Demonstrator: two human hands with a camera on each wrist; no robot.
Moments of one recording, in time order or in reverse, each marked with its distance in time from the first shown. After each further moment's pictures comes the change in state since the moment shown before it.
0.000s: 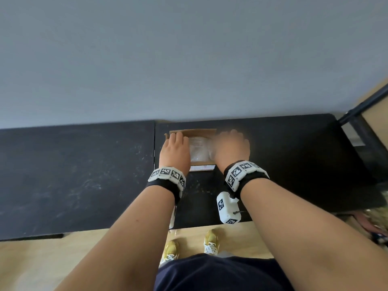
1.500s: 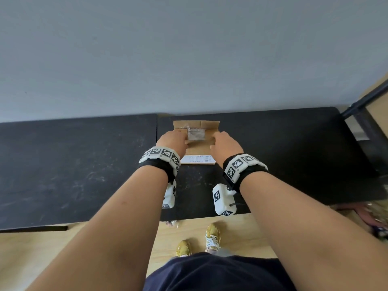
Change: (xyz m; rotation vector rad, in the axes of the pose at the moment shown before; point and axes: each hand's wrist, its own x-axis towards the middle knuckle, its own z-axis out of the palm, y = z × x) left_hand 0.020 -0.023 -0.015 -0.159 -0.358 -0.049; right_hand 0.000 -0.011 0.012 0.297 -0.268 0.020
